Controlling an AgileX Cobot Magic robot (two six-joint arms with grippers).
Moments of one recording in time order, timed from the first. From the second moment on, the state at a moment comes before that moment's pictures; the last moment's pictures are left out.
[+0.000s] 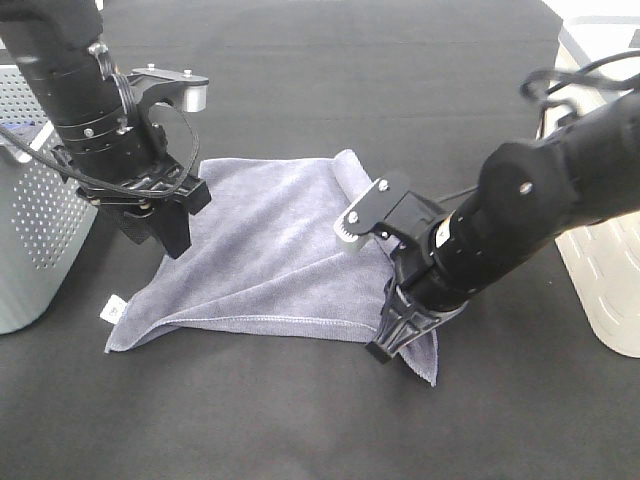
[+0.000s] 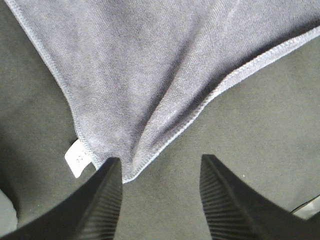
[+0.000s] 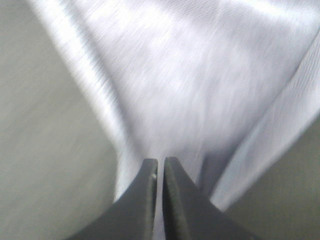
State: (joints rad) left arm -0.42 1.89 -1.38 -0.12 1.04 0.20; right arm 0.58 1.83 -0.83 0.15 0.19 -0.49
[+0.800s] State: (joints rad) left arm -0.42 1.89 -1.38 -0.12 1.04 0.20; right arm 0.58 1.87 -0.84 0.16 0.43 -0.53
